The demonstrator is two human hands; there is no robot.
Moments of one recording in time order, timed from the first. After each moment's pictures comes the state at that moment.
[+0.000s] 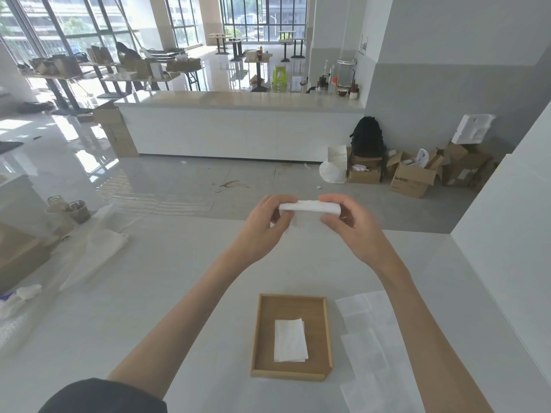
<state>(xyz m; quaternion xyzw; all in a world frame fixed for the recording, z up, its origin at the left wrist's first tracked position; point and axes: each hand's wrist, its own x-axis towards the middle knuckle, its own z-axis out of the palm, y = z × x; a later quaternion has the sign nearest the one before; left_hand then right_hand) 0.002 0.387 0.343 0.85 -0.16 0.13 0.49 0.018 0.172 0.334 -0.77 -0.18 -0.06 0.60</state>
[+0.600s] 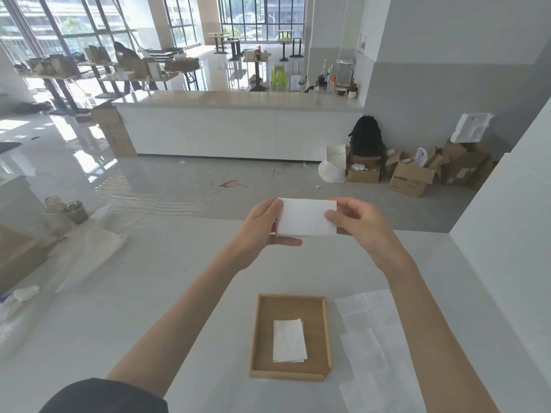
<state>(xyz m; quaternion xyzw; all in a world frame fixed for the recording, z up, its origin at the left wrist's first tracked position) 0.012 0.385 0.341 0.66 -0.05 -0.08 0.74 0.028 0.161 0.336 -0.73 -0.09 0.00 0.67</state>
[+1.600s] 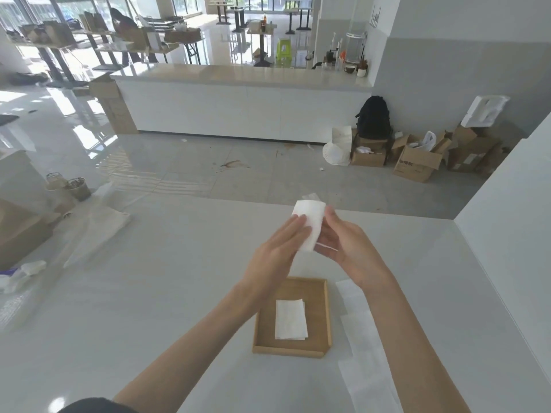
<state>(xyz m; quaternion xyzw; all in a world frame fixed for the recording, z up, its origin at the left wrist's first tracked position) -0.032 0.378 0.259 0.89 -0.25 0.23 0.31 -0.003 0.195 0.296 -0.63 0.01 0.15 0.76</state>
